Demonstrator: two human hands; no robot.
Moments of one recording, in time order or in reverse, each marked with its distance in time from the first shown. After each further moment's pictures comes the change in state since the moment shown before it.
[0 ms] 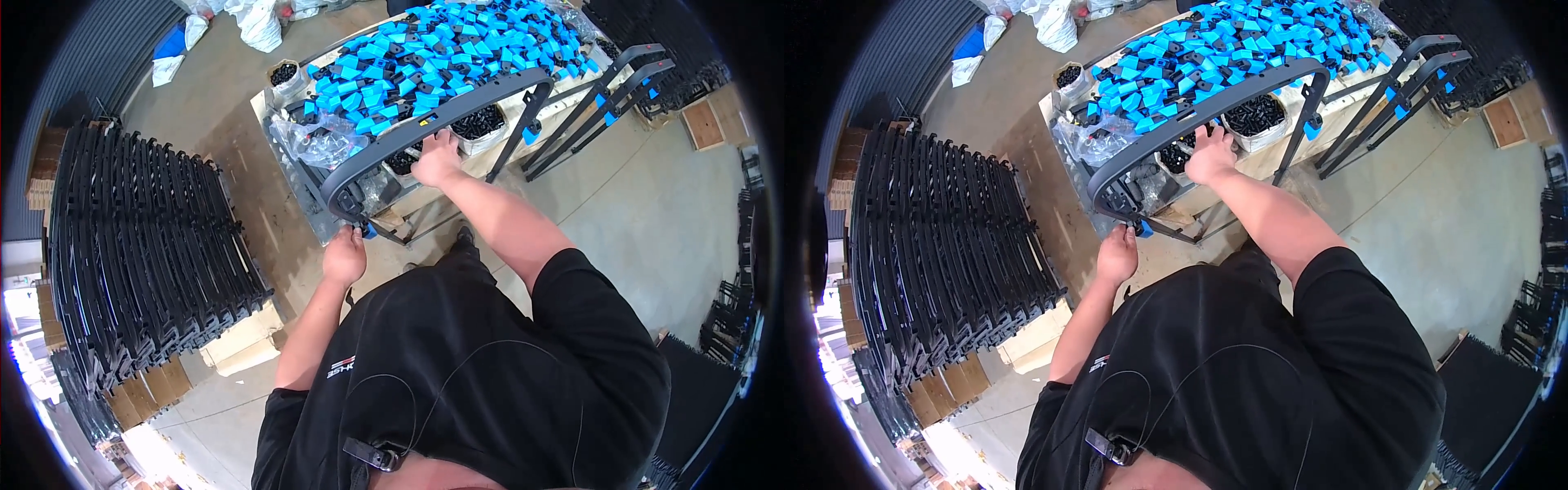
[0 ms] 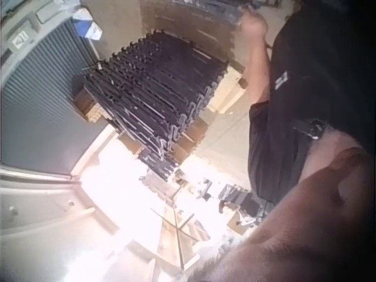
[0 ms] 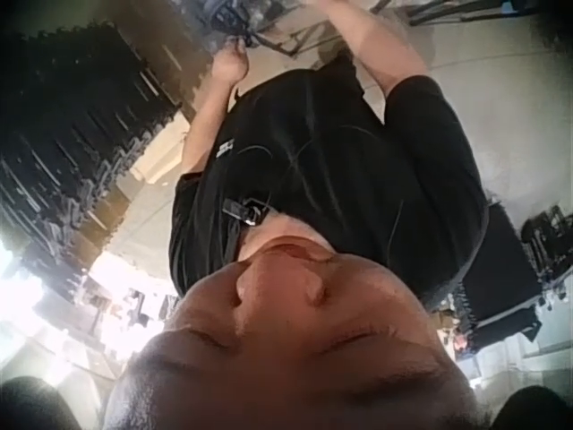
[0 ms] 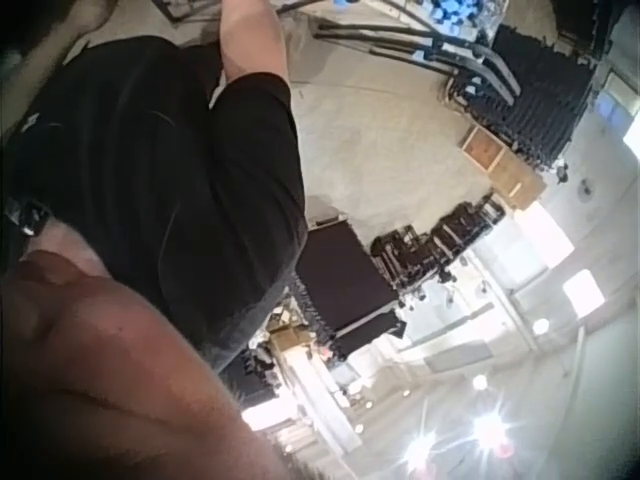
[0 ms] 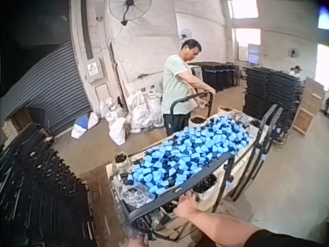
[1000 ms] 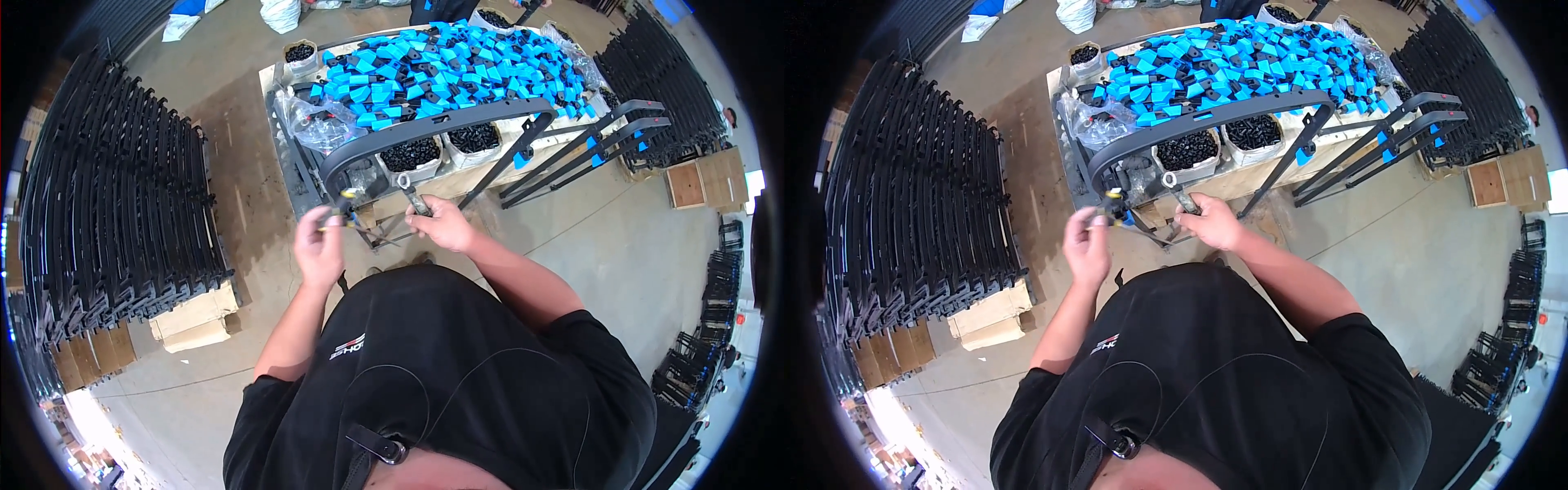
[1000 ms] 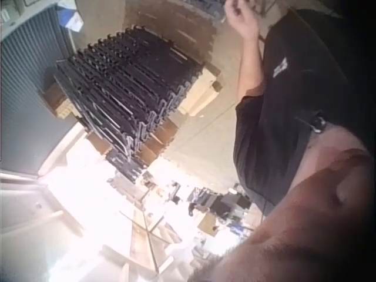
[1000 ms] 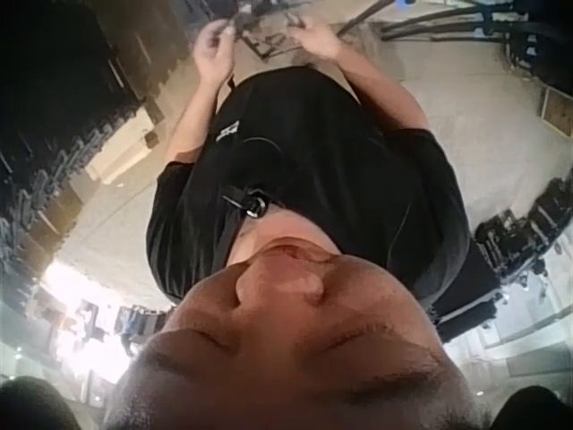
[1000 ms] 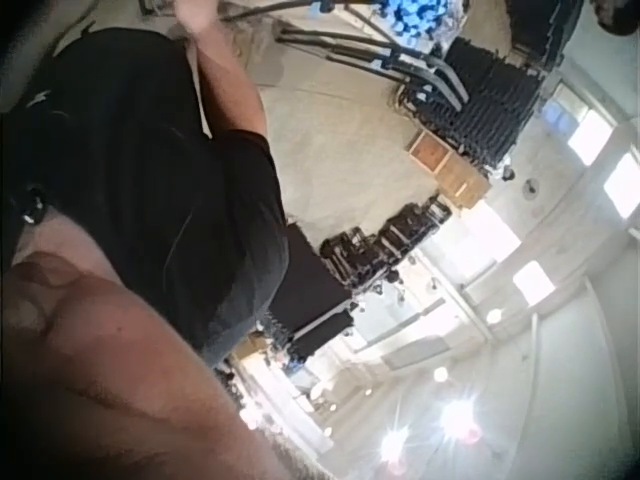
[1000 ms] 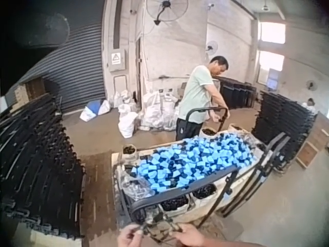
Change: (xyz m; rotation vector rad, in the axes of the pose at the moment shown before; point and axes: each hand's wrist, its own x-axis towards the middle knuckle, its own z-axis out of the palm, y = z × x) left_hand -0.043 0.025 0.000 -1.067 0.538 0.238; right_hand -0.129 0.031 -0.030 0.918 -0.567 -0.212
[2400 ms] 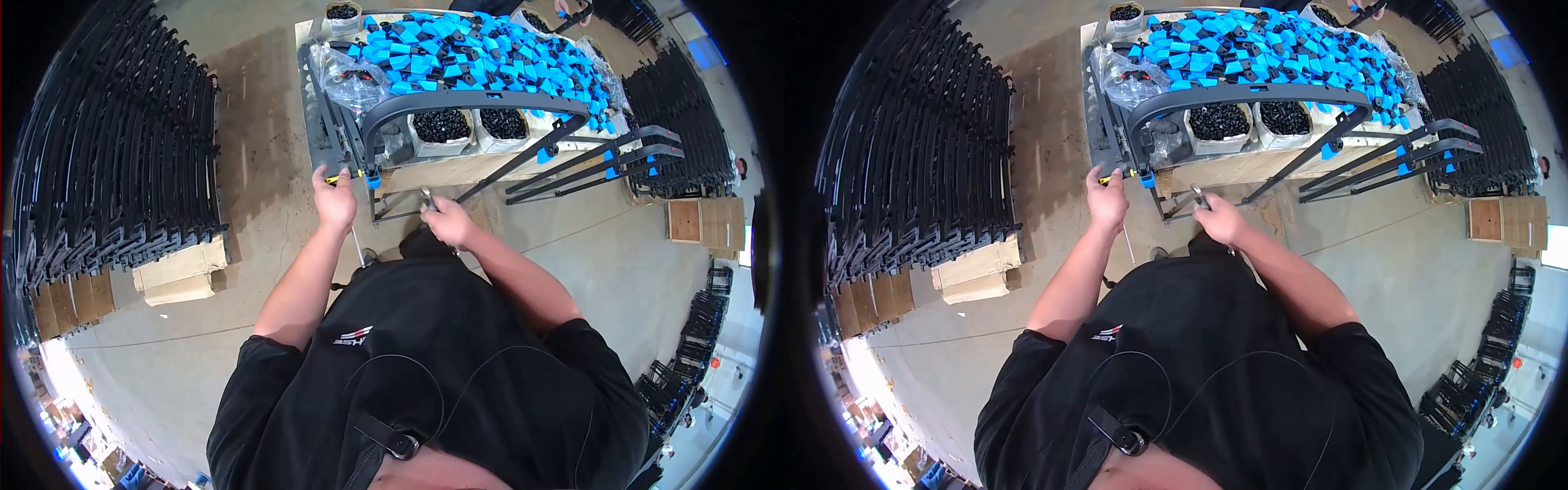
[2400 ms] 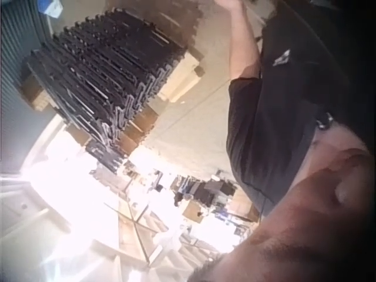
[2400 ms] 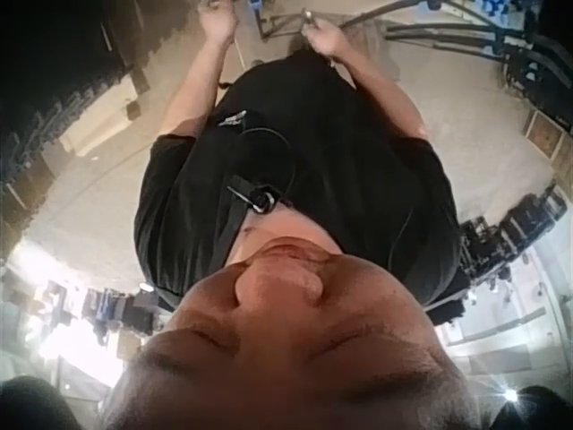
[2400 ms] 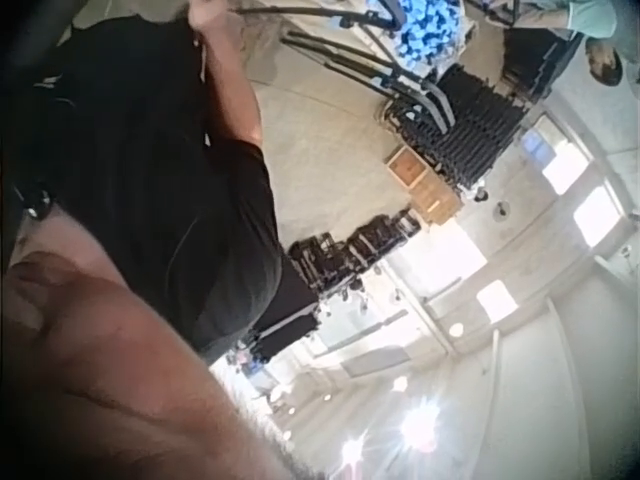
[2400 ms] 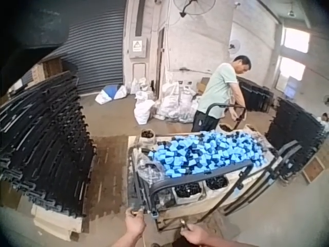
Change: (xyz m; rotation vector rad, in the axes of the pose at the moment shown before) left_hand 0.006 -0.095 -0.026 0.139 0.333 -0.548; right_hand -0.003 0.062 0.039 -0.230 0.024 0.327
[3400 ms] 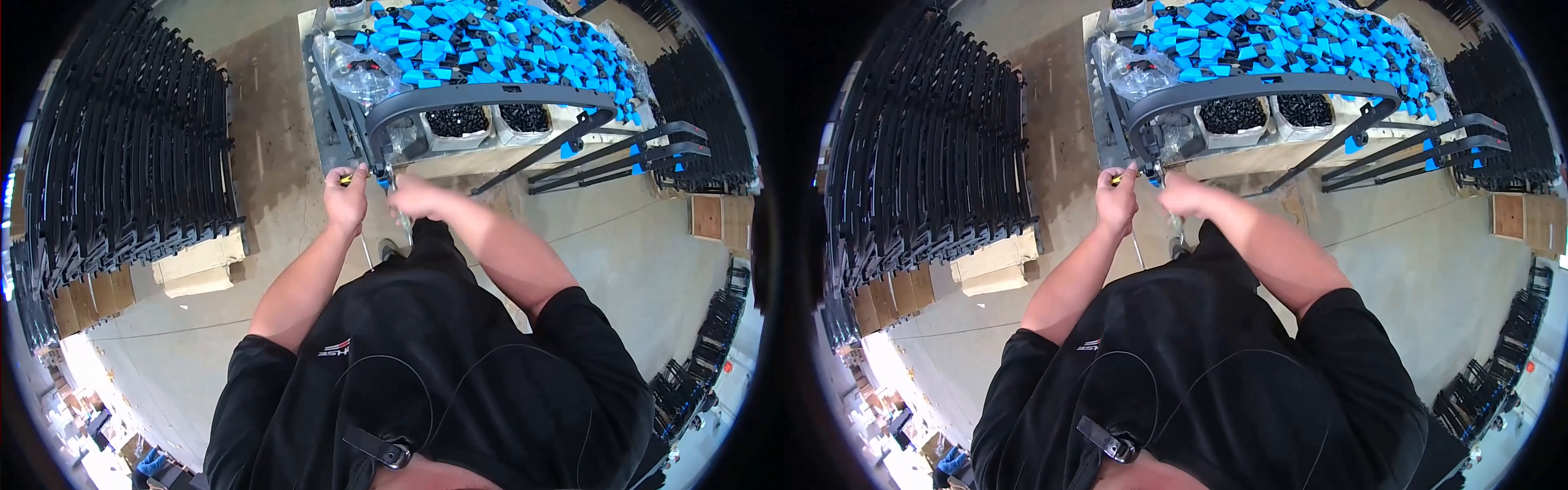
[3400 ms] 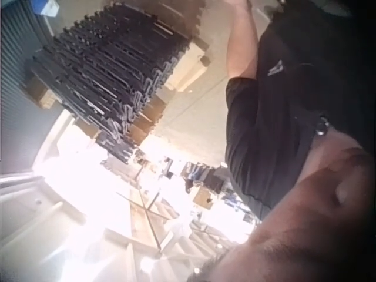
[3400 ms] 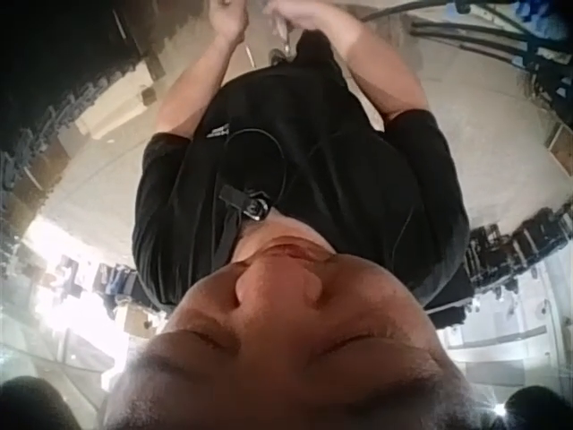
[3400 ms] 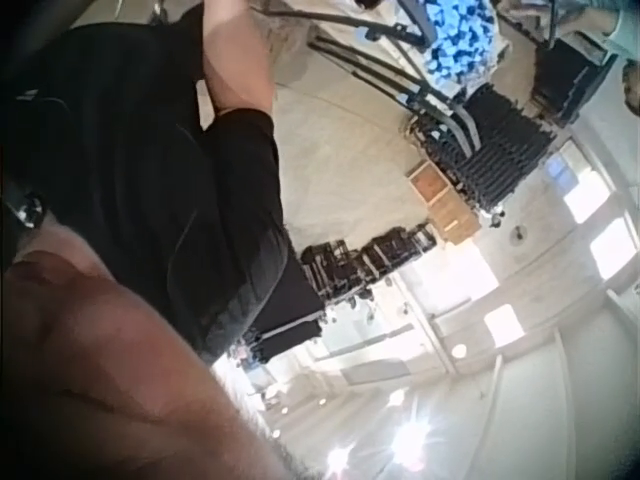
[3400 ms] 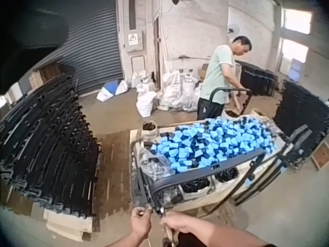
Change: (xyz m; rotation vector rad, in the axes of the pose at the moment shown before) left_hand -0.005 0.020 0.009 0.019 -0.064 -0.082; right_hand 0.063 -0.083 0.045 -0.168 -0.380 0.059
